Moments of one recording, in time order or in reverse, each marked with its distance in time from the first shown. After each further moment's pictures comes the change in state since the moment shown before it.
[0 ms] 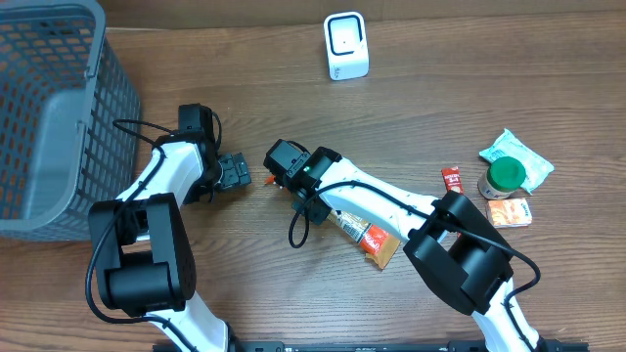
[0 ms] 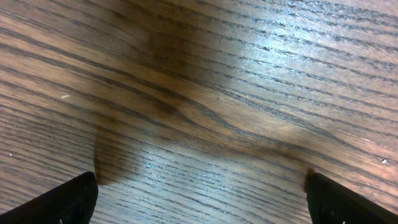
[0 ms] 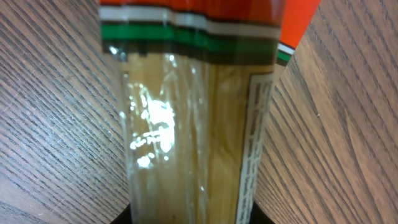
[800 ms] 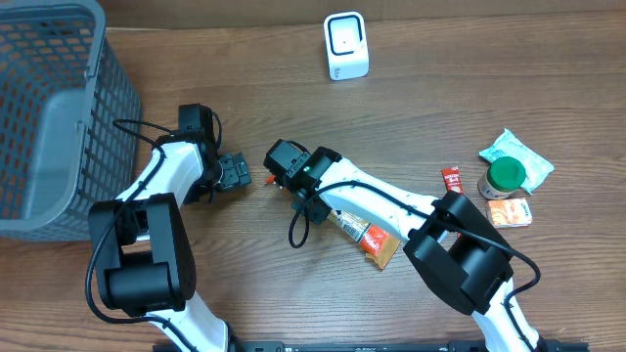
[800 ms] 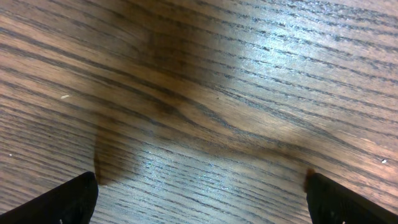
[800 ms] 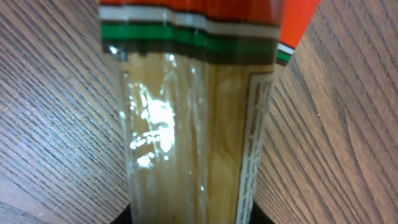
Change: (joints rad) left arm 0.000 0.000 0.000 0.001 0.000 0.000; right arm 0.000 0.000 0.002 -0.008 0.000 0.000
